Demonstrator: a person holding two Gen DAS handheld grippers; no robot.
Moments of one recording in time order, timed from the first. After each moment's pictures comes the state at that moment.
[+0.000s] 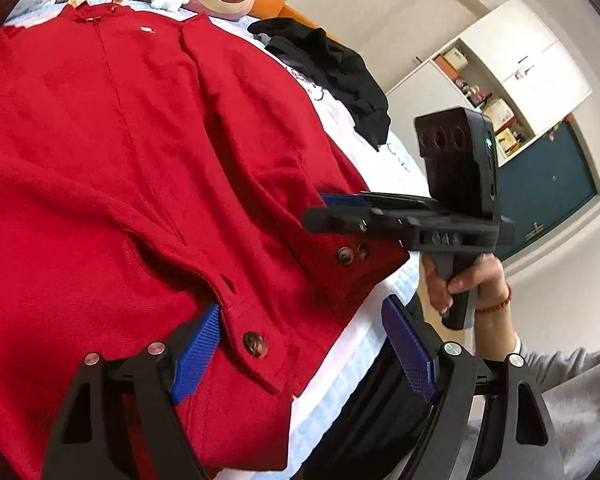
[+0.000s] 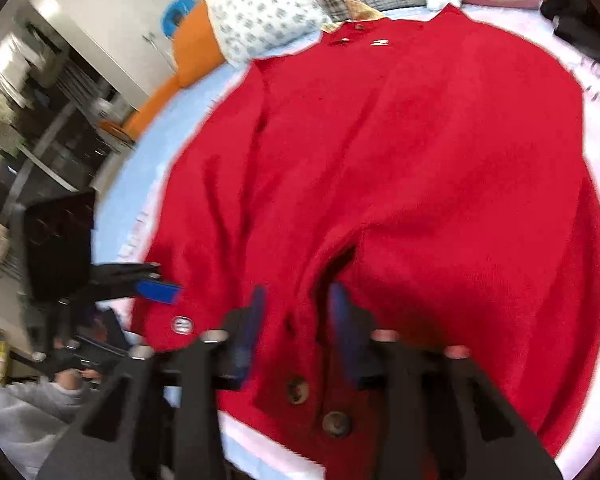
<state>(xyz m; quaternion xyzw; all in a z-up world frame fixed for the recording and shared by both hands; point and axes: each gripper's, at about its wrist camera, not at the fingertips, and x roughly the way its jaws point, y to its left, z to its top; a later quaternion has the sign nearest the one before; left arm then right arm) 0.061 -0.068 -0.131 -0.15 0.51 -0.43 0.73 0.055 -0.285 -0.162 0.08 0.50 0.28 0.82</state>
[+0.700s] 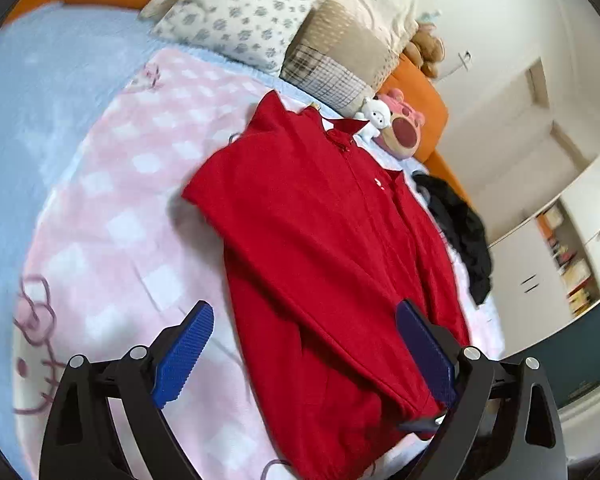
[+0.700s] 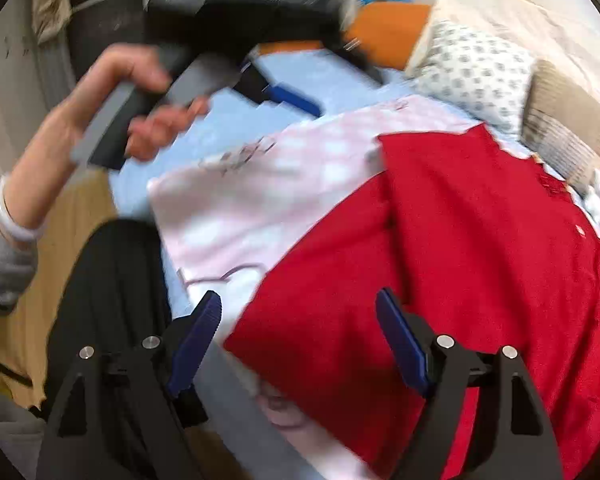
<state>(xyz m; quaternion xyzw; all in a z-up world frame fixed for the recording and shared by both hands) 0.069 0.211 -0.092 -0.28 0.44 -0.17 0.83 -0.066 0.010 -0.165 -0.22 0.36 0.43 0.80</state>
